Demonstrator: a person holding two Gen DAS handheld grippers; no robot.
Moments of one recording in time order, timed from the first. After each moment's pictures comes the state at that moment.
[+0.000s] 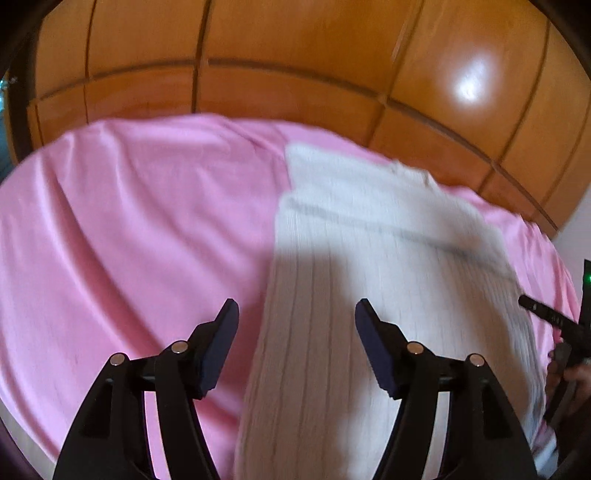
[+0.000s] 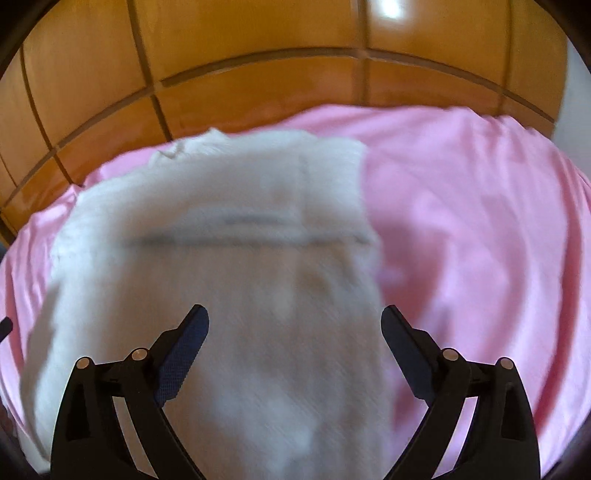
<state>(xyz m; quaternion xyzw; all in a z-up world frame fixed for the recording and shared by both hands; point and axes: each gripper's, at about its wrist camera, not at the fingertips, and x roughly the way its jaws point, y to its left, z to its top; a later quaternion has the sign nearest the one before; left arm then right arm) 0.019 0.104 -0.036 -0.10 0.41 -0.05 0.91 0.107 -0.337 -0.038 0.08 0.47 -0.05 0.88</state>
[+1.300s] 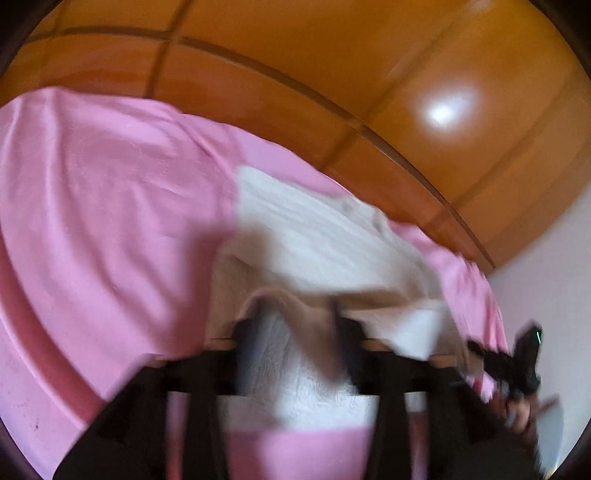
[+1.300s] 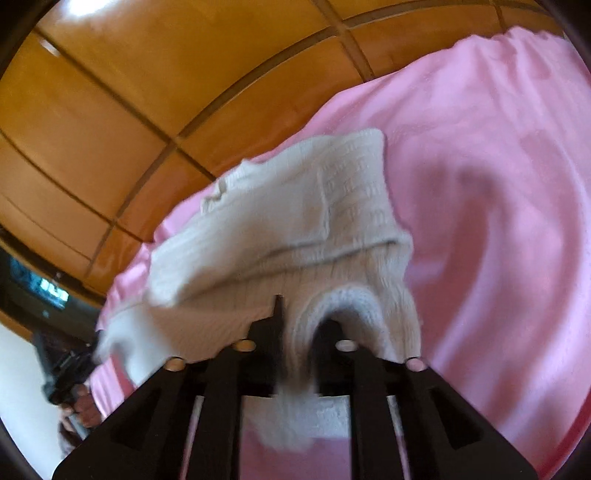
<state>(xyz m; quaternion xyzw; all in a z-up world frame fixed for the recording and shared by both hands) 0.099 0.129 -0.007 -0.25 0.40 -0.12 0.87 0.126 -0.396 -0.029 0.30 0.45 0.07 0.84</state>
